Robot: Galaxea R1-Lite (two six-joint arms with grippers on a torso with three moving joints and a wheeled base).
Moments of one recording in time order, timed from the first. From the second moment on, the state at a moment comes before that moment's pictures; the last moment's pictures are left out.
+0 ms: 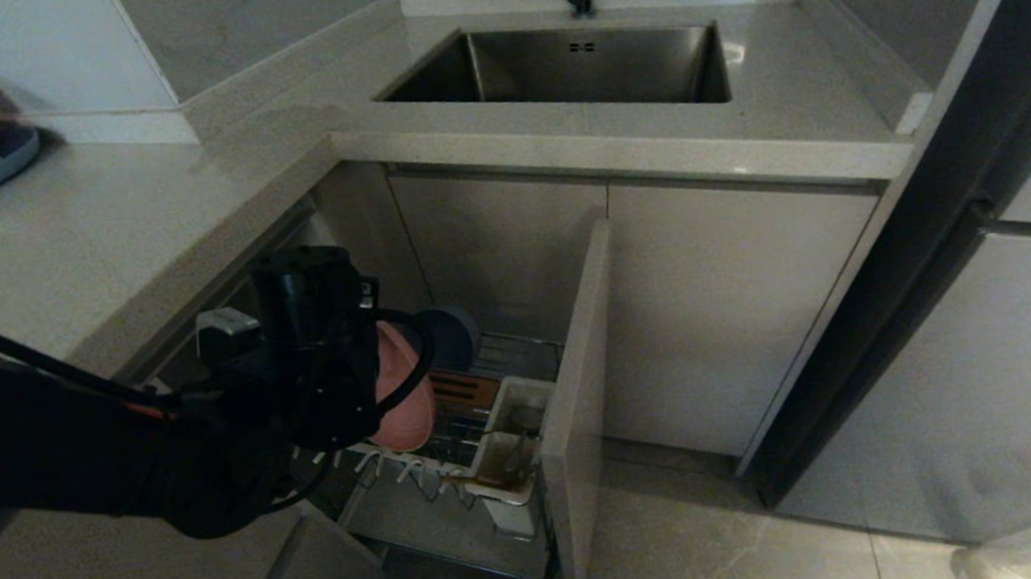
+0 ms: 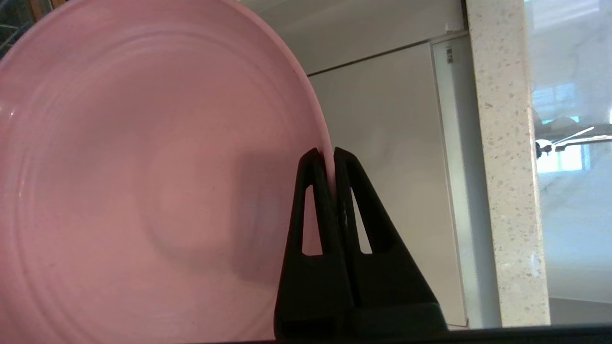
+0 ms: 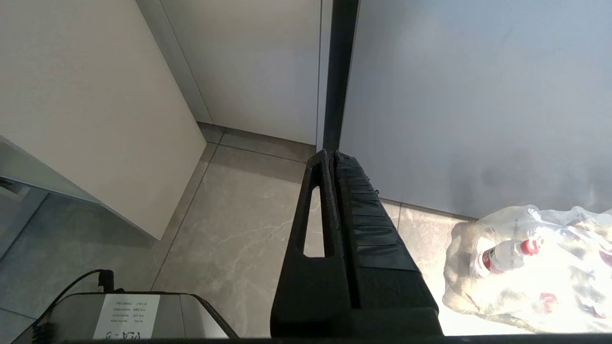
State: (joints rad) left arm -0.51 1.80 -0.87 -0.81 0.80 -1.30; right arm -0.01 0.00 -0.06 0.17 0.00 0.00
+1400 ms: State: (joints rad) left arm -0.52 1.81 -0.89 -0.80 0.81 -1.31; right arm -0.01 0.00 -0.06 0.17 0.00 0.00
